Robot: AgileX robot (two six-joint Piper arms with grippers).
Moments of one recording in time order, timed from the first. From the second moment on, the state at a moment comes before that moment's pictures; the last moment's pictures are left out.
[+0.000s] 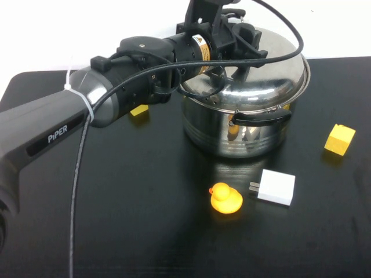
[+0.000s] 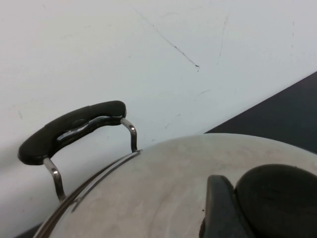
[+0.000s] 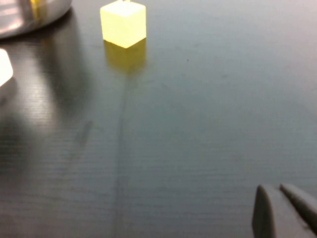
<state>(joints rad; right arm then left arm) -0.02 -0.01 0.02 -0.01 0.42 -0.04 -0.56 1.95 -1.69 1.58 -0.13 -1.63</state>
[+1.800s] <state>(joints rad) -0.02 -0.01 0.02 -0.01 0.42 -0.04 -0.56 1.19 -1.40 1.40 0.32 -1.52</state>
